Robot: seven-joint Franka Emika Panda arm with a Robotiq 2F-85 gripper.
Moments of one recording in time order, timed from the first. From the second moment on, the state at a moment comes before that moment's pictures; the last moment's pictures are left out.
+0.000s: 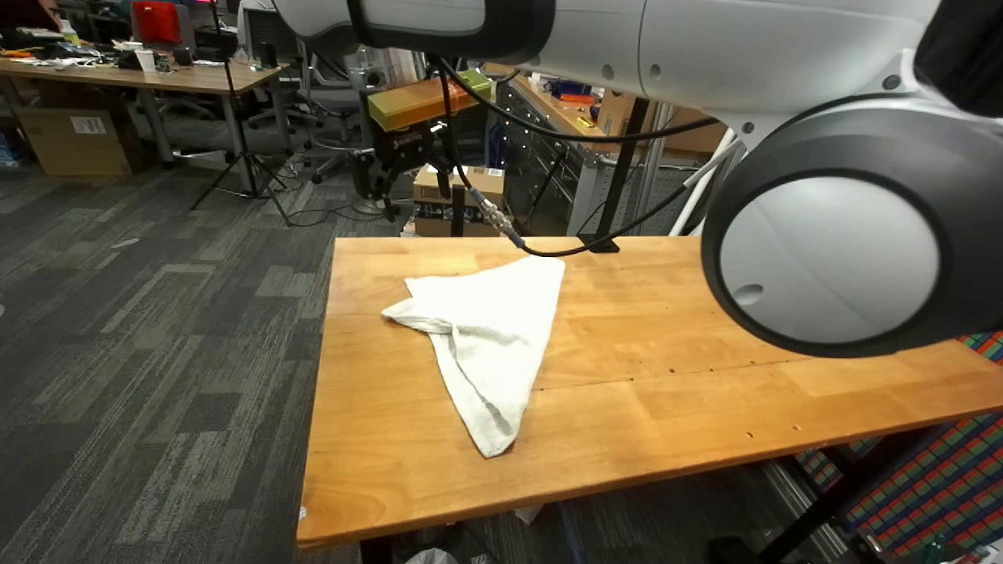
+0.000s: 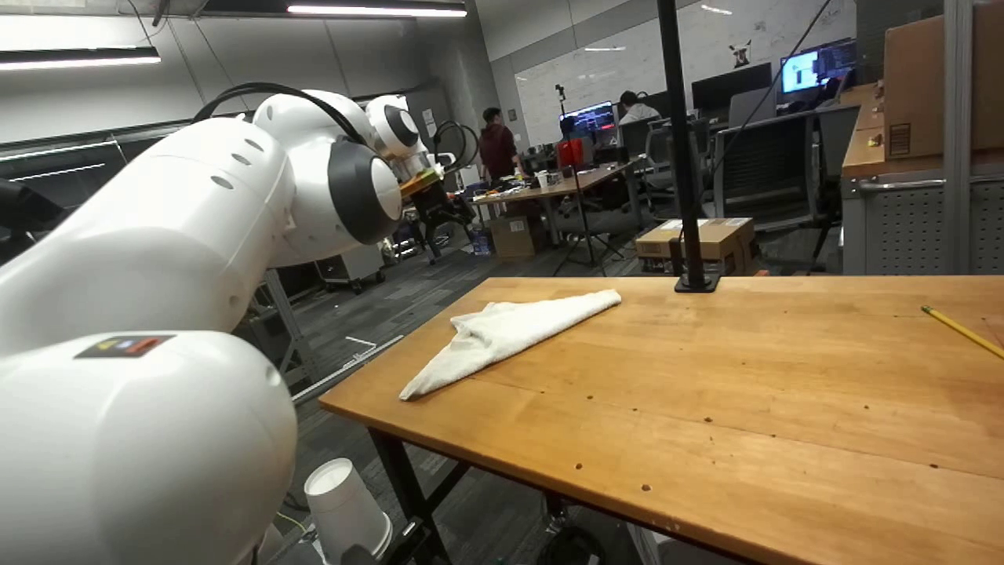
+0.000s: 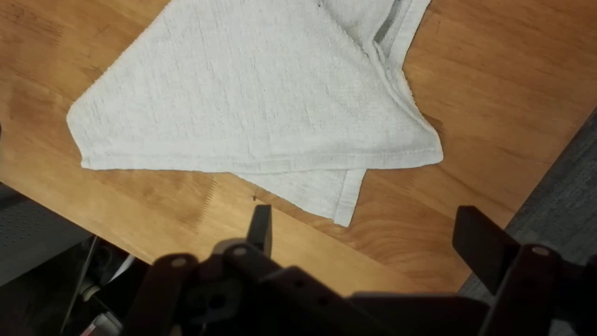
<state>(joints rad) 0.62 1.11 0.01 -0.44 -0.22 1.48 0.14</state>
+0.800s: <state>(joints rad) 0.53 1.11 0.00 -0.44 -0.18 1.58 0.29</state>
